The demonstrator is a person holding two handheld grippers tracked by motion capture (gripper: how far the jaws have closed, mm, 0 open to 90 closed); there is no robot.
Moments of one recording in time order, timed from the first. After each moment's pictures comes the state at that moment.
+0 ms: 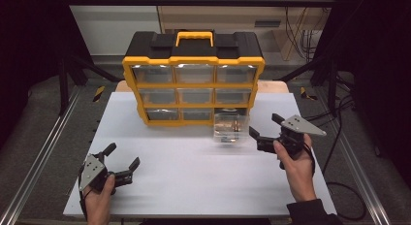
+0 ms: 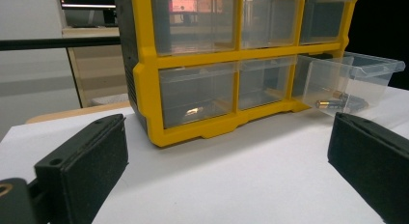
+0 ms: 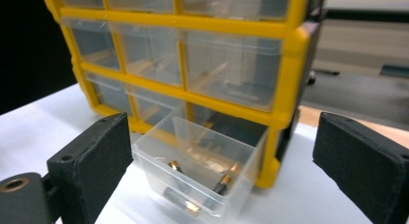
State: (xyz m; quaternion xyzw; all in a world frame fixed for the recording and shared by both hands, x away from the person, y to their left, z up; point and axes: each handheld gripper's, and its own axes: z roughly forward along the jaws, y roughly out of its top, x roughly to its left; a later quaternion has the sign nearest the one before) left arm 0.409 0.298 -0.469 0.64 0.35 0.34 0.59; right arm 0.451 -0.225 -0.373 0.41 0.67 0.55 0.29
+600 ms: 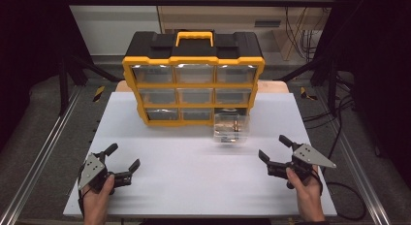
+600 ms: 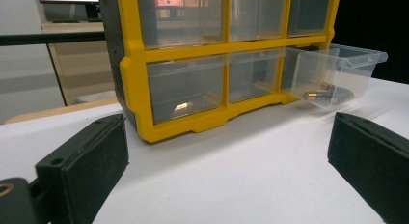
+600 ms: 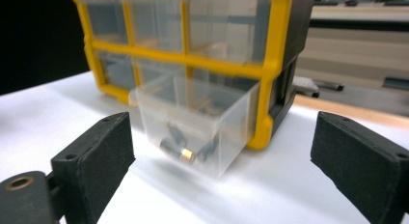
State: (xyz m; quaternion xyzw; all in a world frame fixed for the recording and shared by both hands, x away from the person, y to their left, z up) left arm 0.412 0.301 -0.472 0.66 0.34 0.32 0.59; right arm 0.413 -0.257 -0.442 0.37 0.66 0.58 0.29
